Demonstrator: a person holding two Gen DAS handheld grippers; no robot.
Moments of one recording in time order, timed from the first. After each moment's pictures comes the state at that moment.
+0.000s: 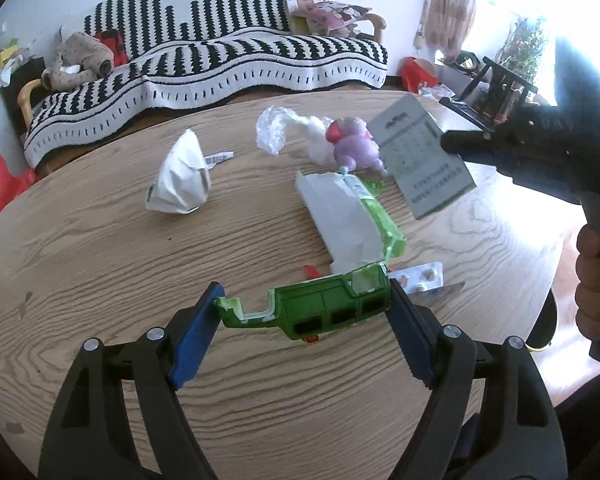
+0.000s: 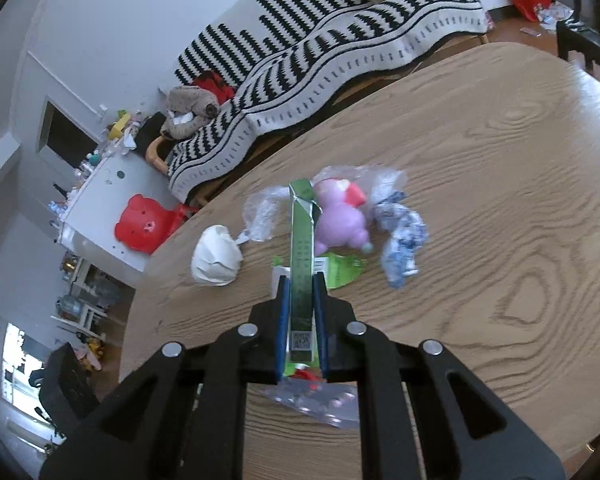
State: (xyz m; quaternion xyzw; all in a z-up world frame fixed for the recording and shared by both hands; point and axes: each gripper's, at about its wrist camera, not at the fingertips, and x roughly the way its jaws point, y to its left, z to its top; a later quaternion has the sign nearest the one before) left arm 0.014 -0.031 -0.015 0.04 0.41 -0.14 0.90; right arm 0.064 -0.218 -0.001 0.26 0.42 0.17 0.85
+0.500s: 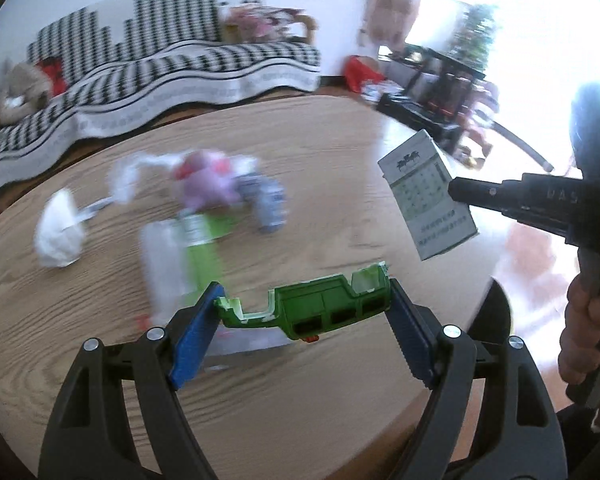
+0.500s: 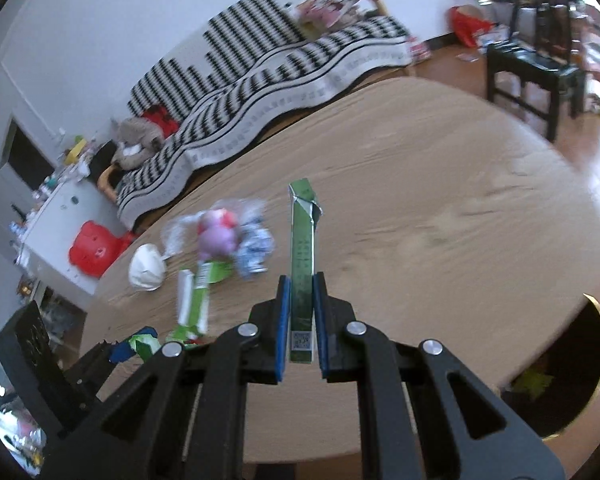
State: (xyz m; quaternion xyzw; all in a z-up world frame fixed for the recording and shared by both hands) left arm 0.008 -0.164 0.004 0.05 0.40 -0.24 0.88; right arm -0.016 -0.346 0.010 0.24 0.39 0.06 0.89
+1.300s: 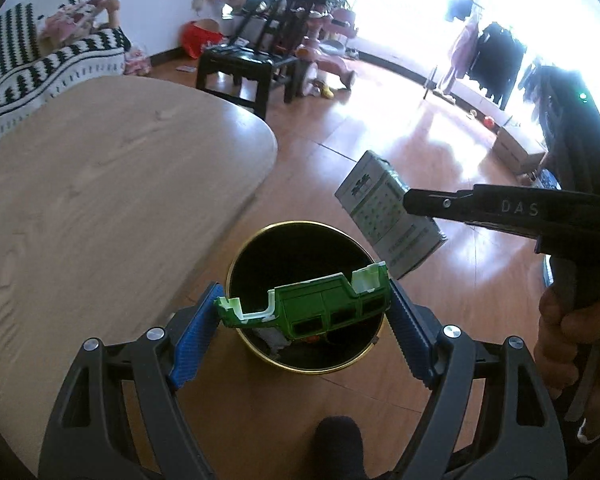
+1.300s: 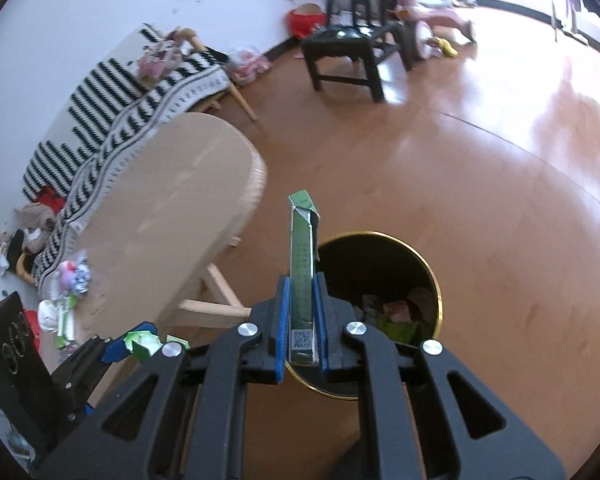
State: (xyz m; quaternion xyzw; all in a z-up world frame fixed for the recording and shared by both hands) left arm -0.067 -0.423 -0.065 0.12 0.43 -0.45 0.78; right arm -0.194 -0.577 -0.066 0.32 0.40 -0.16 0.84
